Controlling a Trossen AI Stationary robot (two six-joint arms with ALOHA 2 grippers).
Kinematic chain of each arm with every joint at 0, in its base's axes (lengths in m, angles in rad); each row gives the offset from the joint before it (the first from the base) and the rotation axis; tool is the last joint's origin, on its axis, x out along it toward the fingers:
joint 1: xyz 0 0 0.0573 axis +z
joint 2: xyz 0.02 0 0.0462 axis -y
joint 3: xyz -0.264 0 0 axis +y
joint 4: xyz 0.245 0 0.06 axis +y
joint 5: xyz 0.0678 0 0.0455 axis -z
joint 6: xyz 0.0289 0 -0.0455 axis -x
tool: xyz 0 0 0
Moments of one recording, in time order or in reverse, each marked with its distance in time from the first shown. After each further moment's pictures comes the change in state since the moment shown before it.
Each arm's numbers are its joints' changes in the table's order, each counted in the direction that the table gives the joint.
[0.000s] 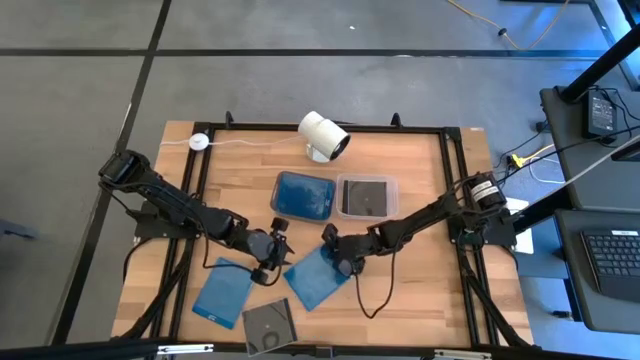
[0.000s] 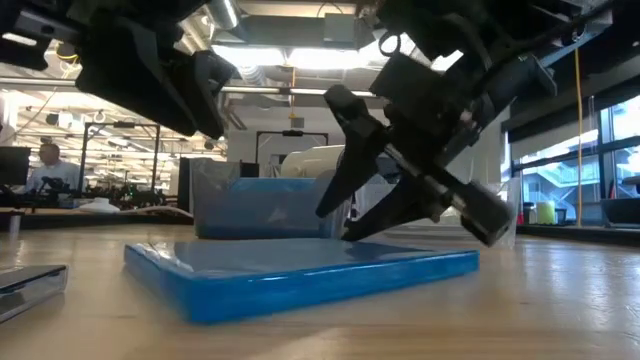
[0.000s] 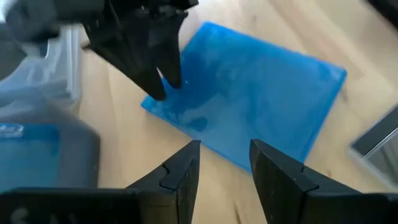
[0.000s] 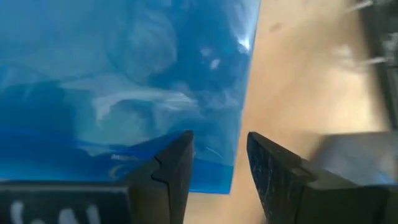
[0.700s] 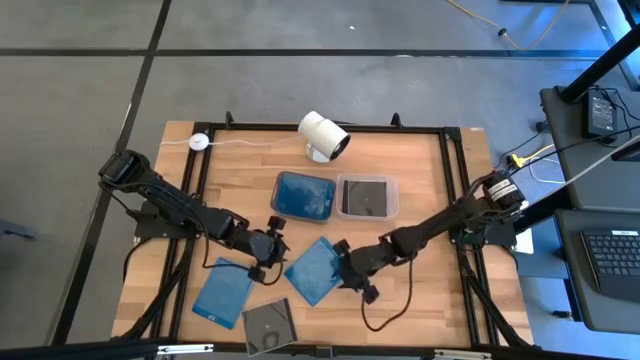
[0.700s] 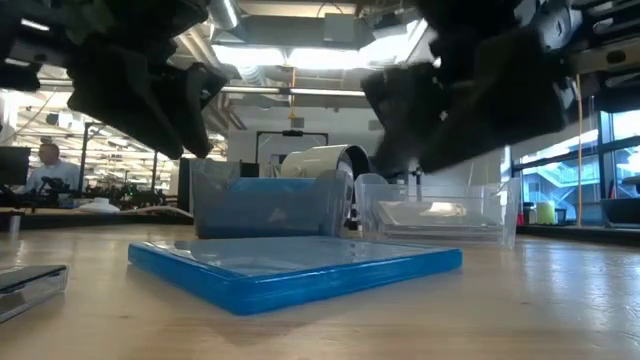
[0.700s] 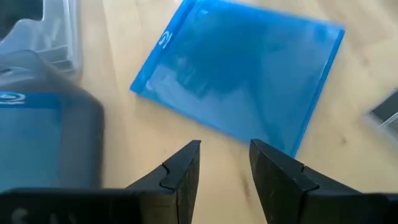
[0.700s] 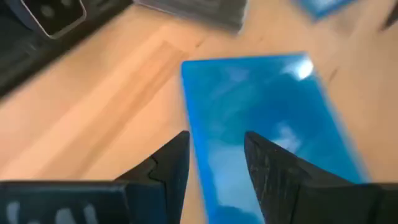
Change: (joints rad) left arm -0.001 0.000 0.001 0.096 -0.030 0.003; right arm 0.115 0.151 -0.006 0.036 -0.247 -0.652
